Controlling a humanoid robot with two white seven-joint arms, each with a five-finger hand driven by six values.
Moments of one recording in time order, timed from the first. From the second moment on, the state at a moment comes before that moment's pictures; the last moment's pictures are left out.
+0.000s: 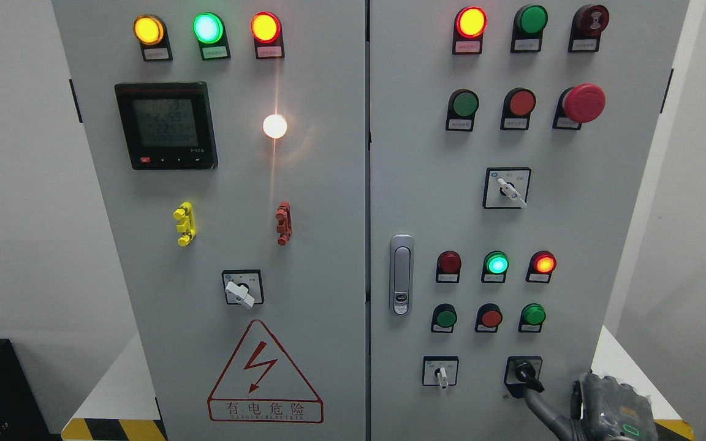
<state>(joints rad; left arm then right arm) 0.00 -0.10 -0.13 0.00 0.06 -0.07 -0.02 -0.29 0.11 -0.23 -1.69 1.41 0.22 0.29</state>
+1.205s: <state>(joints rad) 0.00 -0.10 -0.13 0.00 0.06 -0.07 -0.02 -0.23 0.12 -0.15 -1.73 1.41 0.22 0.26</state>
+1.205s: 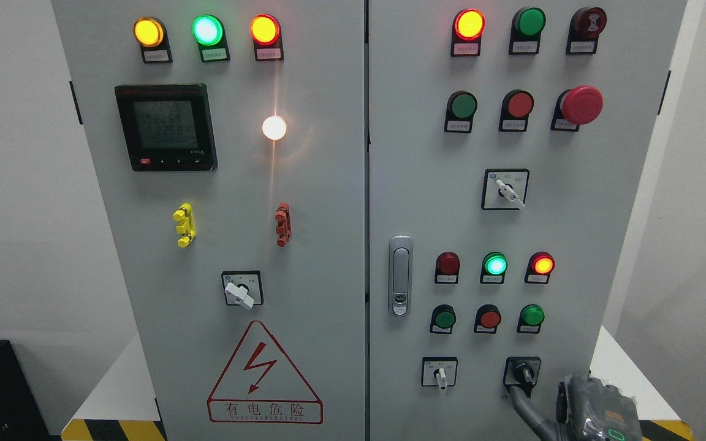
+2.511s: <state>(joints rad) 0.00 -0.10 -0.13 0.00 0.06 -0.07 -0.02 0.17 0.12 -0.12 -2.01 0.39 0.13 0.01</state>
